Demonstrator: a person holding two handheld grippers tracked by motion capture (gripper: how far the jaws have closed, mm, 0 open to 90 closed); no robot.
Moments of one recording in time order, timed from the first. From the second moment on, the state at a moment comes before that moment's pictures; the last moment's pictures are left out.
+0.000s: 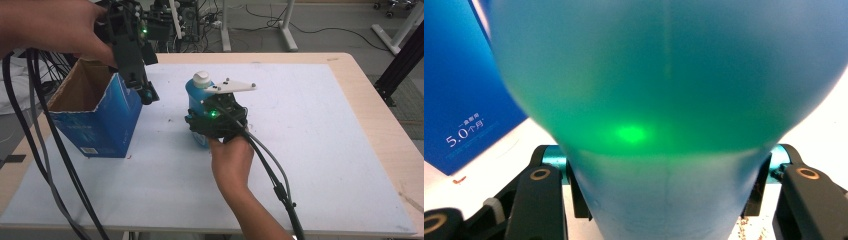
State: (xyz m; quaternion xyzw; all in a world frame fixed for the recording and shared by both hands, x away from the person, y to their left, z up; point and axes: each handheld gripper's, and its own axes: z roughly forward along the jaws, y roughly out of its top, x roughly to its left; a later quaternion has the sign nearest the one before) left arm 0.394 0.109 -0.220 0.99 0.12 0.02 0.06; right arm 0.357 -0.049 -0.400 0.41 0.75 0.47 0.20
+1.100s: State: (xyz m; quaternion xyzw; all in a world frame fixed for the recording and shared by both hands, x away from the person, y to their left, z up) left arm 0.397 0.109 -0.225 0.99 0.12 0.02 0.07; right arm 0.357 -0.067 -0.373 0.31 0.81 0.46 0.20
